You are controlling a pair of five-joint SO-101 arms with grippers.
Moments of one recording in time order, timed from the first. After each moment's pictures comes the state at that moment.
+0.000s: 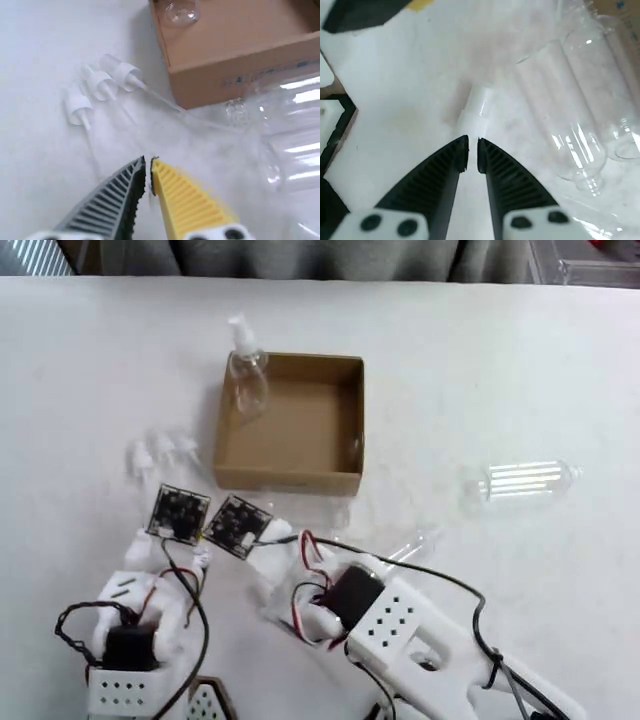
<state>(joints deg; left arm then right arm) -6.0 -103.7 97.1 55.8 -11.5 -54.7 -42.7 54.2 62.2 9.5</state>
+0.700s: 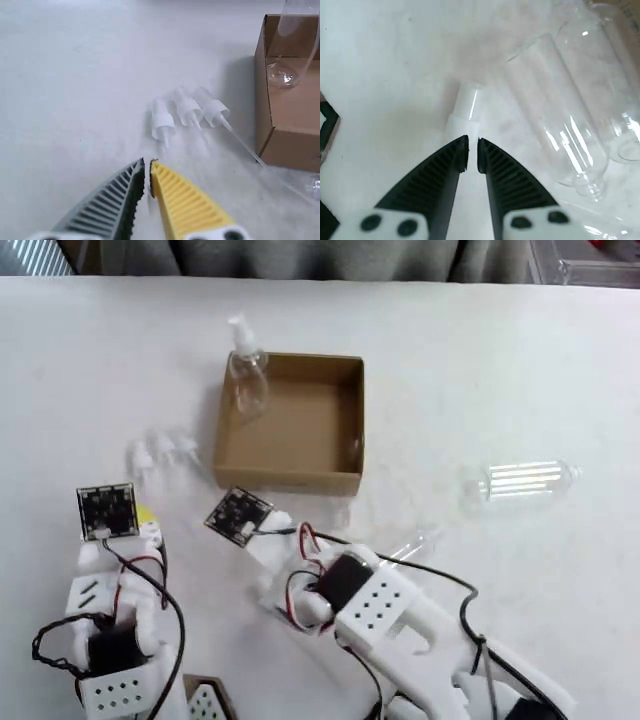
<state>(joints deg) -19.9 -103.7 97.1 47.3 -4.5 -52.7 -34.4 54.2 57.4 9.3</state>
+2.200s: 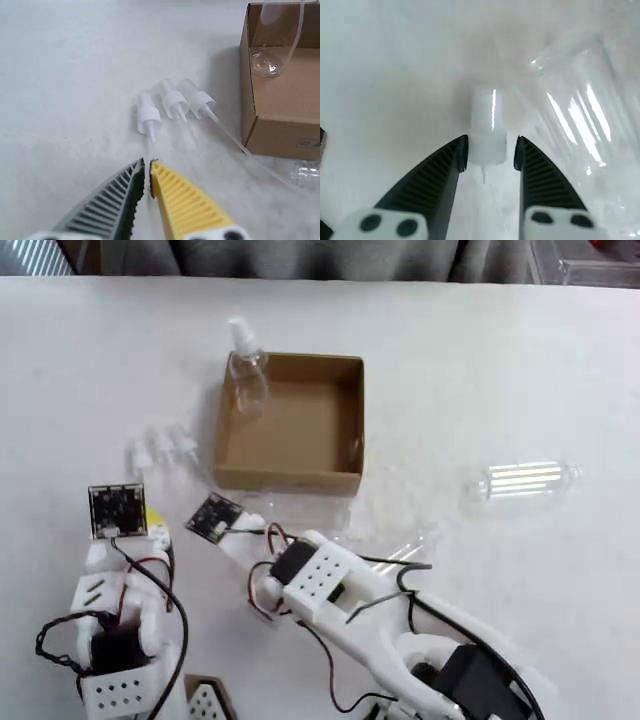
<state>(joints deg) -17.3 -103.7 97.1 49.2 -4.5 -55.1 -13.7 46.9 53.3 5.9</state>
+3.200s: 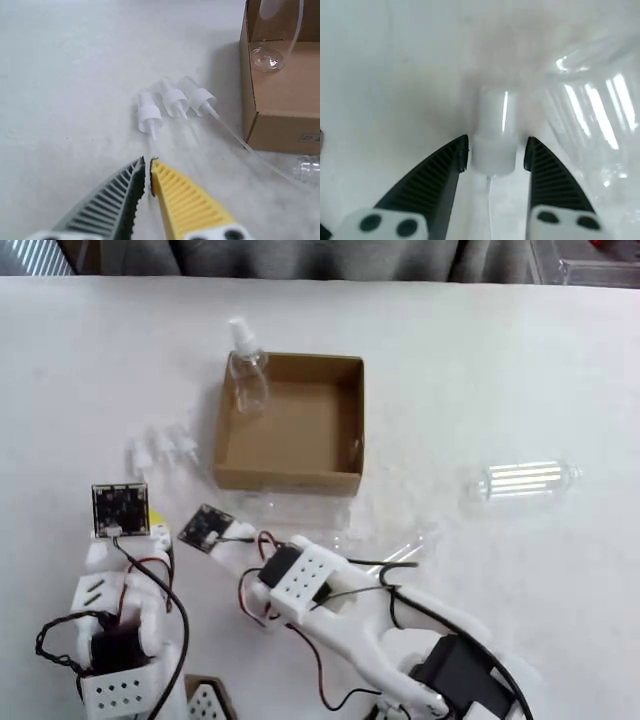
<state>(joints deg) -17.3 -103.7 97.1 49.2 -5.8 -57.4 -8.4 45.8 51.5 5.6</state>
